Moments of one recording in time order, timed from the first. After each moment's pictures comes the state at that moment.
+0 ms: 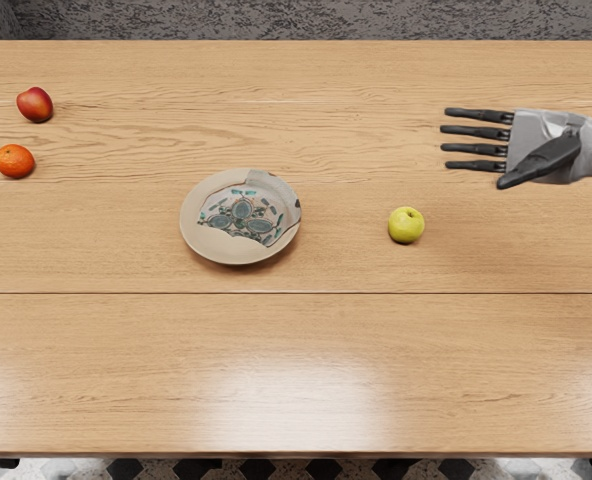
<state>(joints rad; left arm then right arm) -0.01 0.00 0.26 -0.11 0.03 -0.08 0.00 0.94 -0.89 0.51 1.11 0.29 0.61 -0.48</state>
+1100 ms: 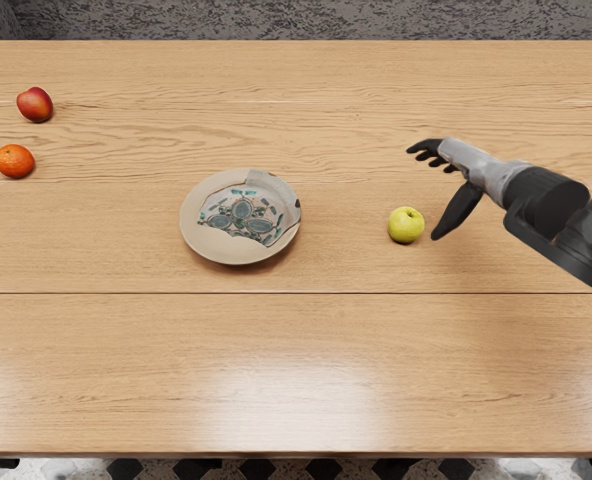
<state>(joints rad) -0.01 0.00 0.26 -0.11 0.03 -0.08 0.00 0.96 -0.72 0.37 1.59 -1.03 -0.16 -0.55</state>
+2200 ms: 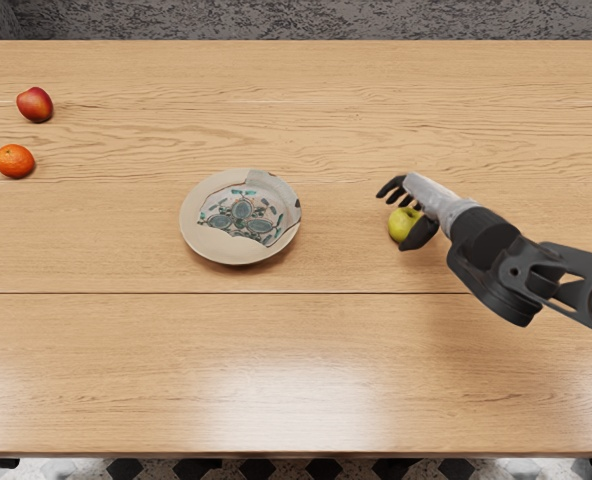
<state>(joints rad) -0.01 0.00 0.26 -0.11 0.03 -0.08 0.00 0.95 -0.52 0.20 1.44 -1.13 -0.32 -0.55</state>
